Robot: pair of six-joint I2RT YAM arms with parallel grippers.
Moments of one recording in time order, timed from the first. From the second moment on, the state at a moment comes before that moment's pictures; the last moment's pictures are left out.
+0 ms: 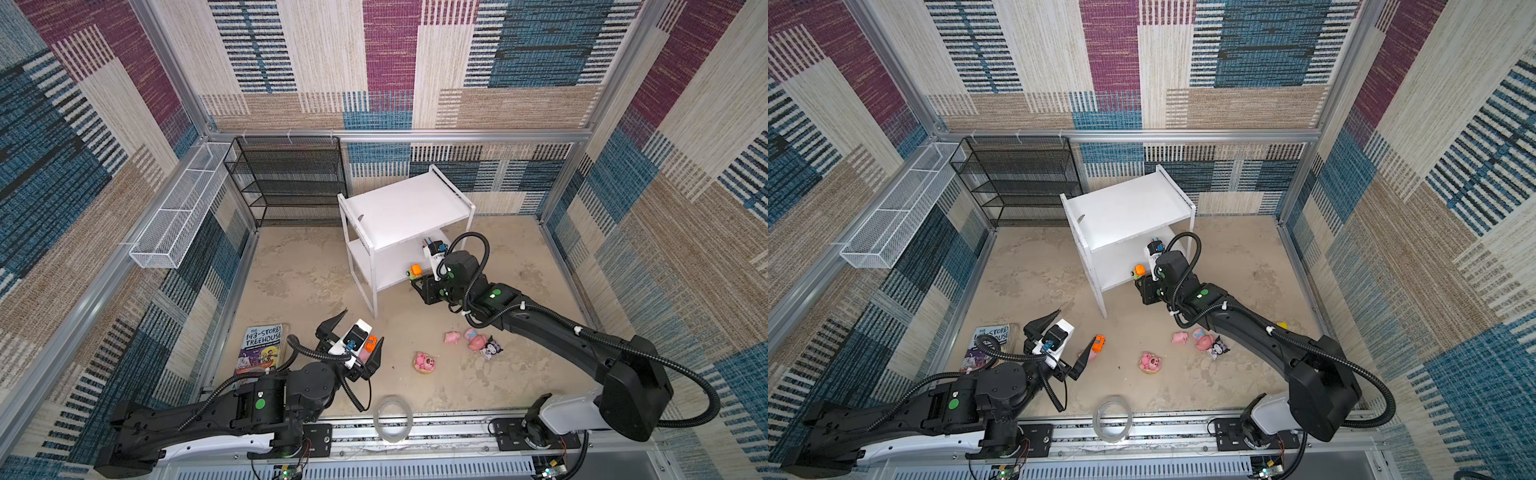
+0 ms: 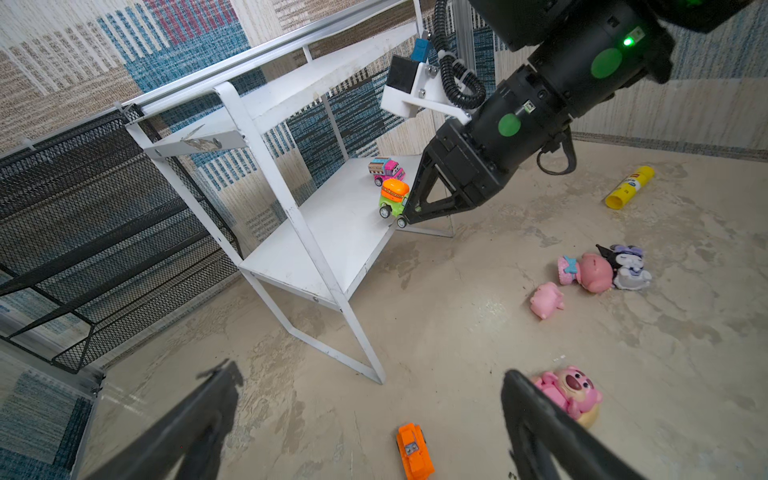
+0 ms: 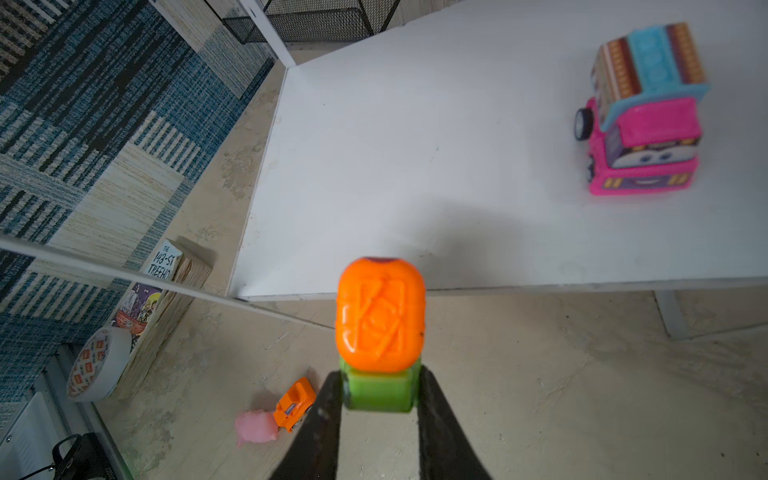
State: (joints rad) left arm -1.40 0.57 0.61 -0.29 -0.89 0.12; right arm 0.67 1.41 1.05 -0.22 -0.09 0.39
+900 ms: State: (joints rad) left arm -1.40 0.55 0.59 -0.26 -0.89 0.13; right arm 0.63 1.59 1.23 -0.25 -0.07 0.51
